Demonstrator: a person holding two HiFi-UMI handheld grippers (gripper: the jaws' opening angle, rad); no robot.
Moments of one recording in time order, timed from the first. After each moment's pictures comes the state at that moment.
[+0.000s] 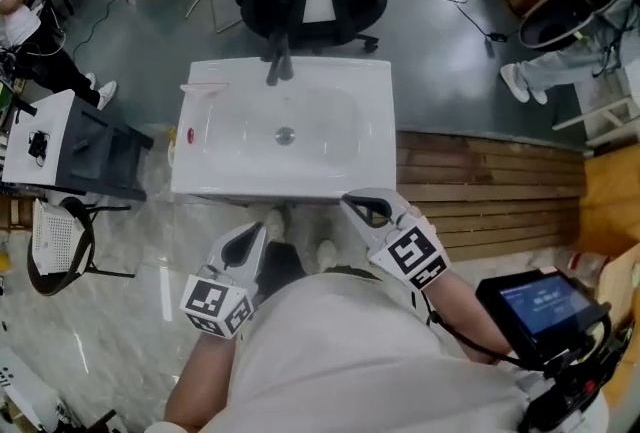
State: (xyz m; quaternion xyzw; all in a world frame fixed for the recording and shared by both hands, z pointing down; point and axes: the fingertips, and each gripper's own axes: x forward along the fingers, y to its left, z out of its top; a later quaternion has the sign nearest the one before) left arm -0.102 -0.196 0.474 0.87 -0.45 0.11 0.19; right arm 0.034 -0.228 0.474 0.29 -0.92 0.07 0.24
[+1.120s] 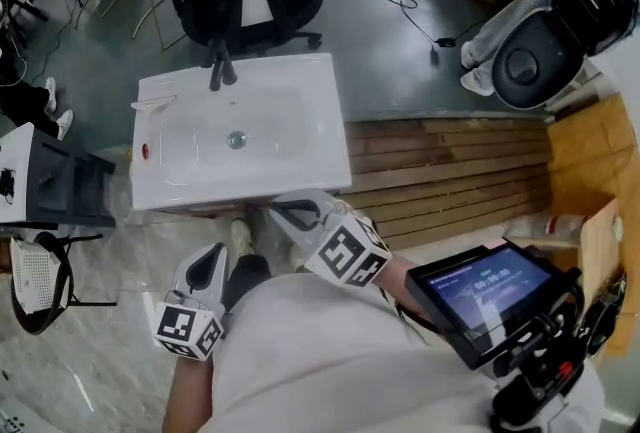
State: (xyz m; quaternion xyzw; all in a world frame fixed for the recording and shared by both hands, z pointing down) left arm -0.100 -0.156 0.470 0.88 -0.42 0.13 0.19; right arm -0.006 -0.198 0.463 0.25 -0.93 0.03 0.26
